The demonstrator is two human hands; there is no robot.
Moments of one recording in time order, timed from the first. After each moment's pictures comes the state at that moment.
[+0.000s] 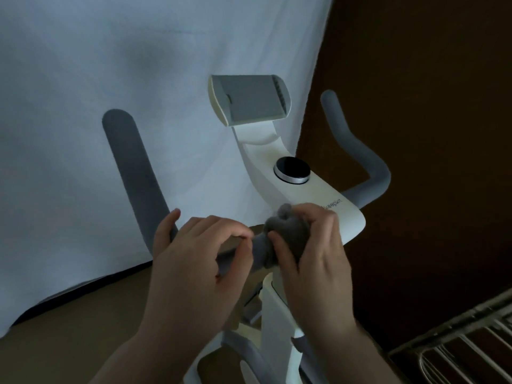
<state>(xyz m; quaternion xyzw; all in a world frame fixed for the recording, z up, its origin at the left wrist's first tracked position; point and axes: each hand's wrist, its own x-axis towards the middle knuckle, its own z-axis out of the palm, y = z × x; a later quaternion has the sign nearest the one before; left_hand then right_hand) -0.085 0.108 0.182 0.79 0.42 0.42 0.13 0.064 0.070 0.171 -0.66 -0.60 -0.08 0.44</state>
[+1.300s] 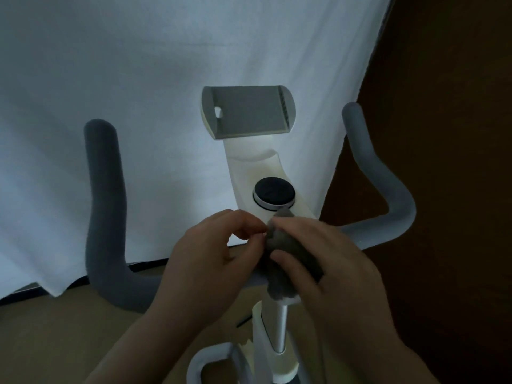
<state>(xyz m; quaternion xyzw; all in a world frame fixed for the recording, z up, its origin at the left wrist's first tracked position) 0.013 0.133 0.197 0.74 0.49 0.40 0.22 0.185 0.111 0.184 -0.50 -0.76 0.02 0.41</state>
